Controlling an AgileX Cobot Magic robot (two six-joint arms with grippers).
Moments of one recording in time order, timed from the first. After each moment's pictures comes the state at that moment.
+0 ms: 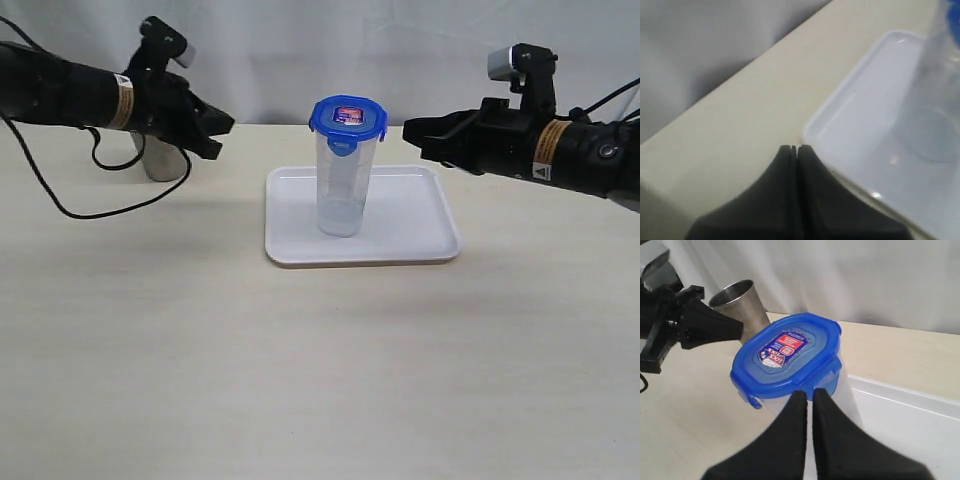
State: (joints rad) left arm -0.15 2.13 -1.46 1.75 -0.55 -1.31; right arm 0.04 1.85 -0.99 -1.12 -0.77 1.07
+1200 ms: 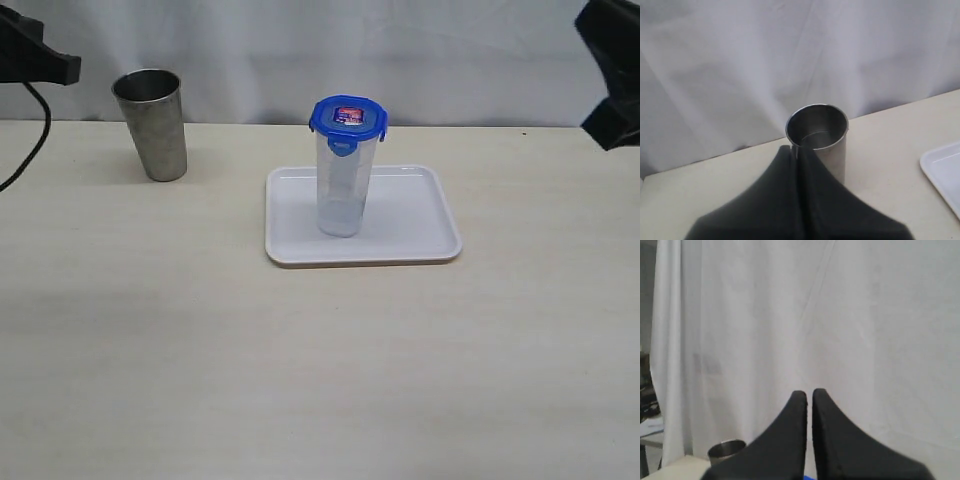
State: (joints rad) left arm -0.14 1.38 -0.93 1.57 0.02 -1.36; right arm -0.01 1.09 -0.45 -0.57 -0.95 0.56
